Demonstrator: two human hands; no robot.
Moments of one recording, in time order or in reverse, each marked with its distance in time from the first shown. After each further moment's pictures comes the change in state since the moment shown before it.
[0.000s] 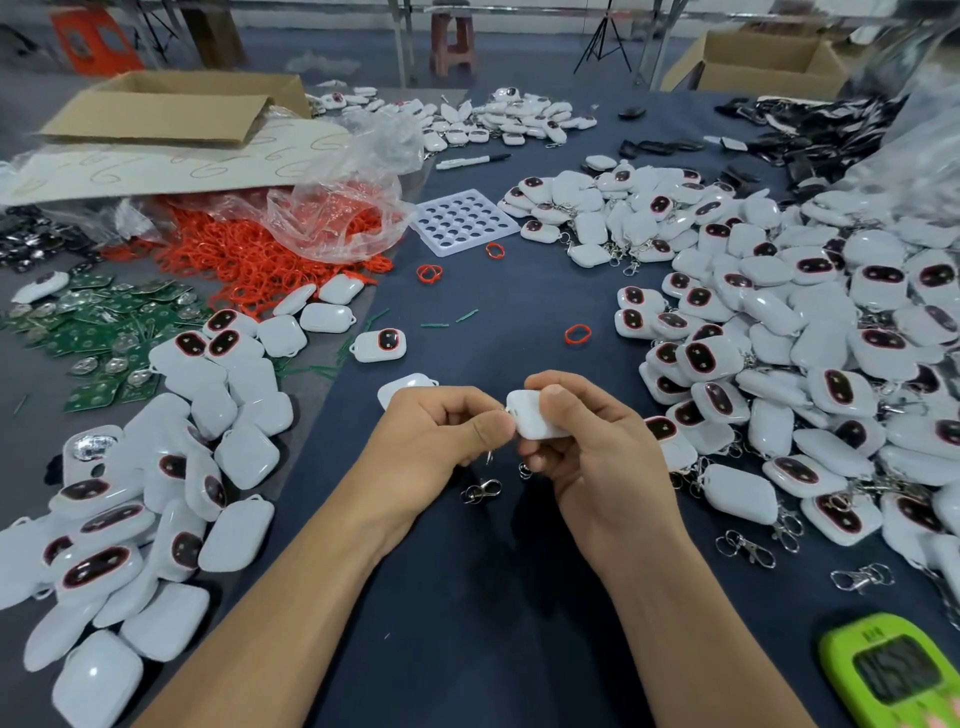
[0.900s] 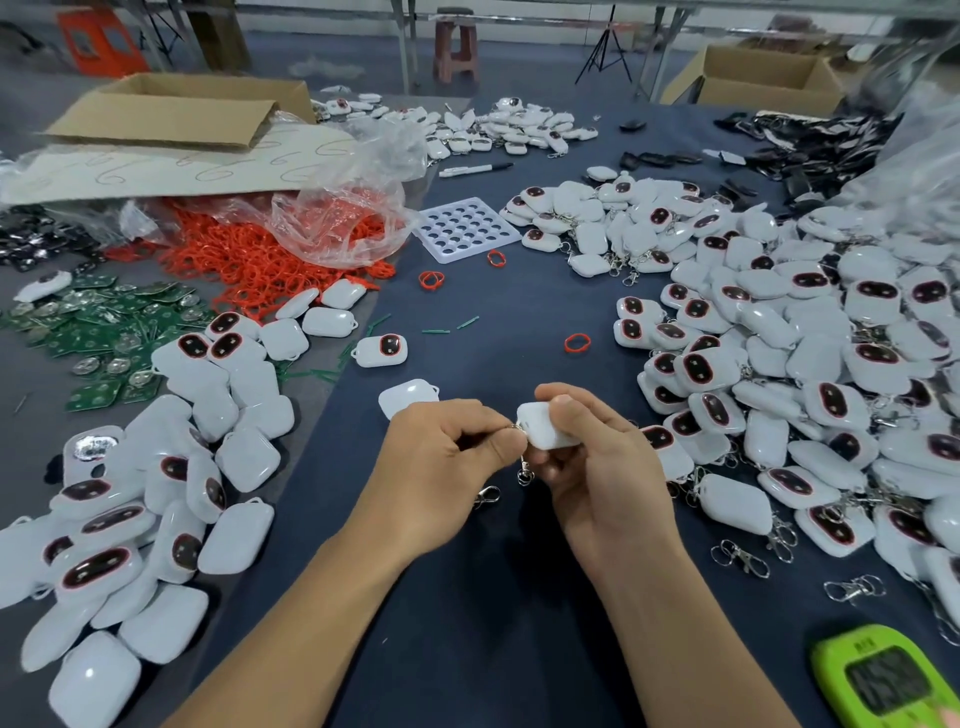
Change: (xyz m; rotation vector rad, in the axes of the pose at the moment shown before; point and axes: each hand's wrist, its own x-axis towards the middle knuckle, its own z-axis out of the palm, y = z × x) left_hand -0.007 -0.002 0.011 0.312 0.111 0.173; right_hand 0.004 0.004 -0.002 0.081 0.086 0.034
